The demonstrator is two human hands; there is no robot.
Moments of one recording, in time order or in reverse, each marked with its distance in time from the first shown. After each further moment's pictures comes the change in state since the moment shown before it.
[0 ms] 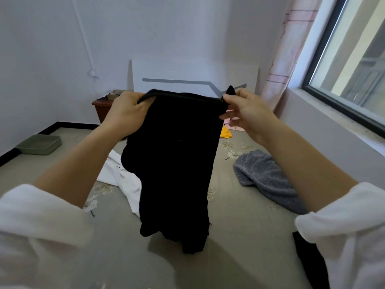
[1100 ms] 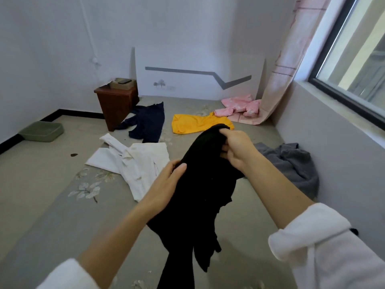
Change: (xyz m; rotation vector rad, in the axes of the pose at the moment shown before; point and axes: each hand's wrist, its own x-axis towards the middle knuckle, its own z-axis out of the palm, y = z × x) left_hand -0.128 -0.067 0.104 -0.464 -0.396 -0.258; right_hand -0.022 0.081 0.039 0.252 0.138 0.395
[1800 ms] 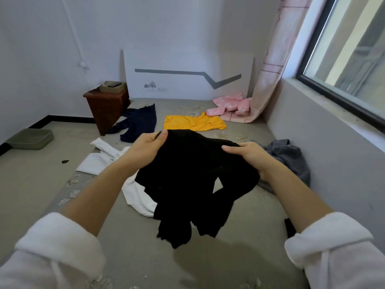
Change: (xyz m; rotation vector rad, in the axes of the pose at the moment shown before) left_hand 0.053 0.062 -0.037 0.115 0.087 -0.021; right_hand -0.007 0.006 -0.089 -0.307 -0.161 0.099
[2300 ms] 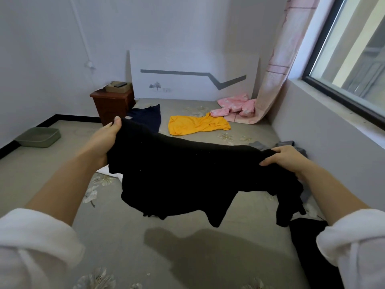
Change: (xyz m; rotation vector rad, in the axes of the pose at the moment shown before) left_hand -0.006 -0.011 -0.072 -0.402 0.281 -0.253; right_hand -0.009 0.009 -0.069 -0.452 0.274 0.031
